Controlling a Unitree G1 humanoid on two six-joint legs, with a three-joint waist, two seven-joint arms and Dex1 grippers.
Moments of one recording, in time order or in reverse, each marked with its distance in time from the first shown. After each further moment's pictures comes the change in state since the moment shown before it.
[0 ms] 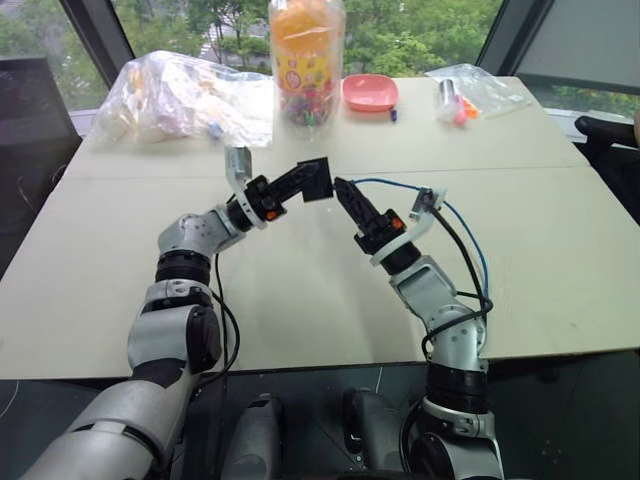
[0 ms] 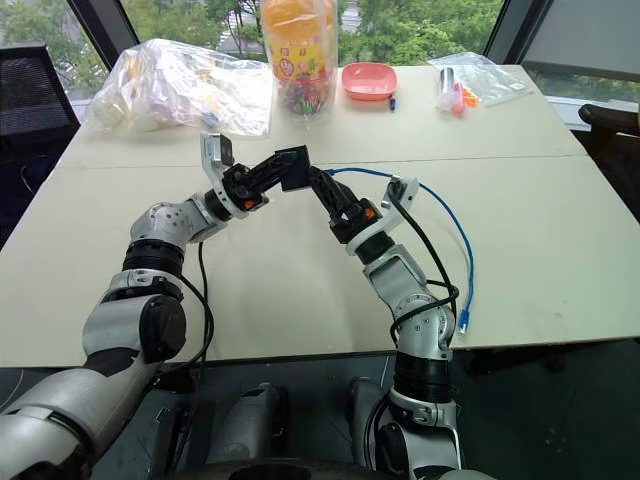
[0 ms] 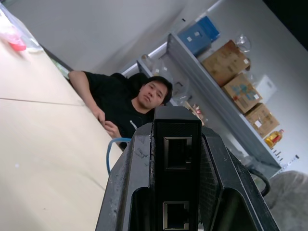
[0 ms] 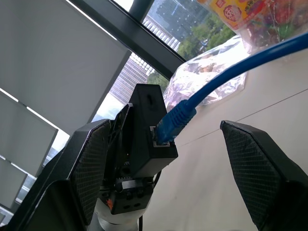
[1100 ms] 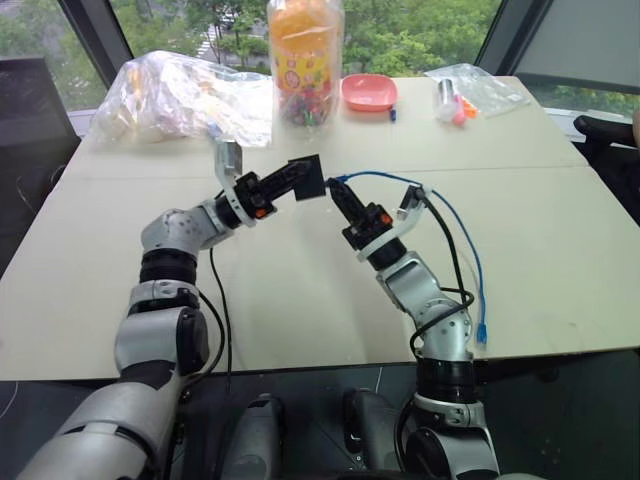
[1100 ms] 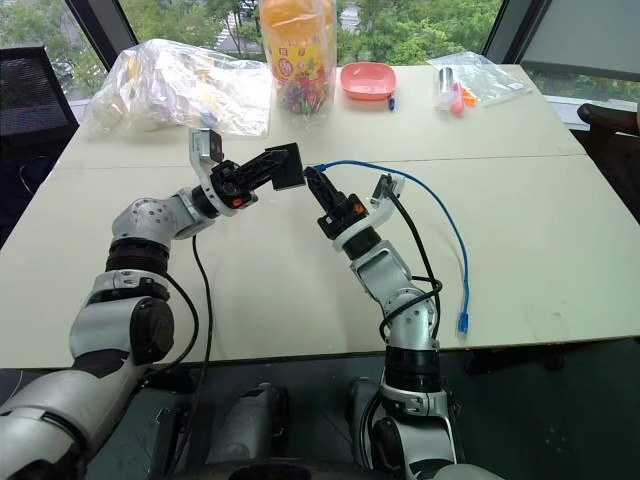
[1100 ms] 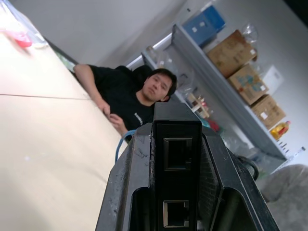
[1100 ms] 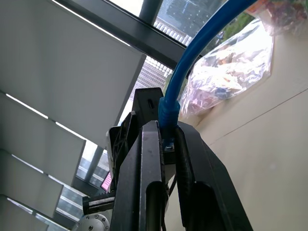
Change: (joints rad) left arm 0.011 0.110 -0.079 -0.030 -0.036 0.048 -0.006; right arm -0.038 0.006 0.025 0.103 0.153 -0.051 -0.048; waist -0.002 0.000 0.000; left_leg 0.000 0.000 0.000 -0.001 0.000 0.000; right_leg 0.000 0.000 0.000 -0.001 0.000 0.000
